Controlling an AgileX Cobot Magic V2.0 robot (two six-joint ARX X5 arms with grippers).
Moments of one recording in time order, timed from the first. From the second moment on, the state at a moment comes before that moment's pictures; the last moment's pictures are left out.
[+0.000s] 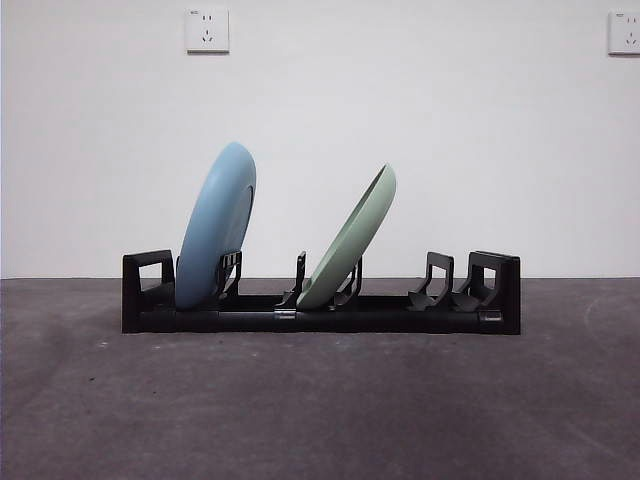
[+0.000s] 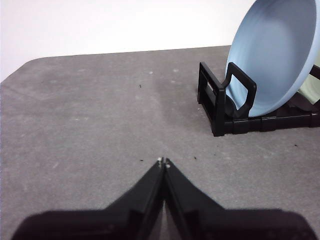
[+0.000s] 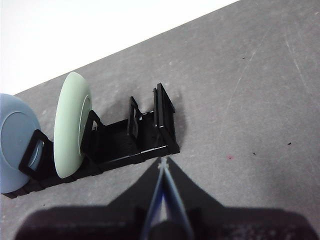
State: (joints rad) left arm -0.01 0.00 0.02 -0.18 0.03 0.03; right arm 0.32 0.48 0.63 -0.52 0.19 0.44
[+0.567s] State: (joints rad) left arm -0.01 0.00 0.02 -0.18 0.03 0.03; right arm 0.32 0.48 0.63 -0.52 0.19 0.44
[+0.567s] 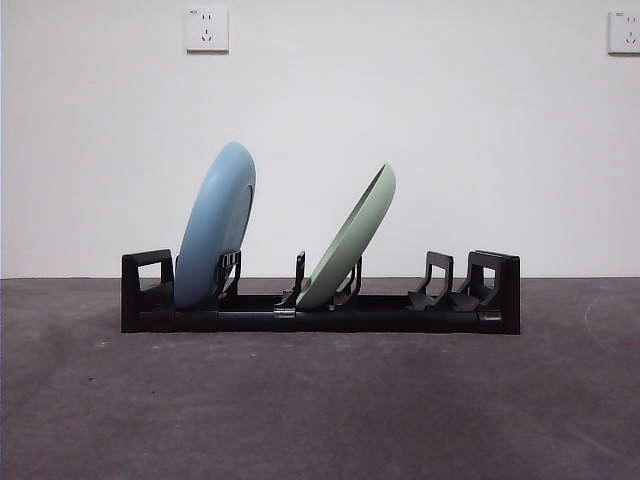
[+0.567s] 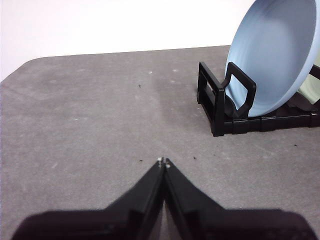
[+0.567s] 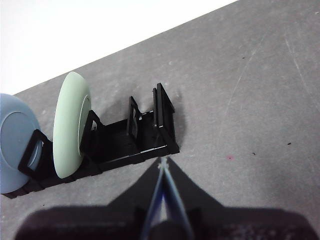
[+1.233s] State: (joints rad) left arm -0.01 0.00 0.02 -0.18 0.03 0.03; right arm 0.28 0.34 0.60 -0.47 0.21 0.24
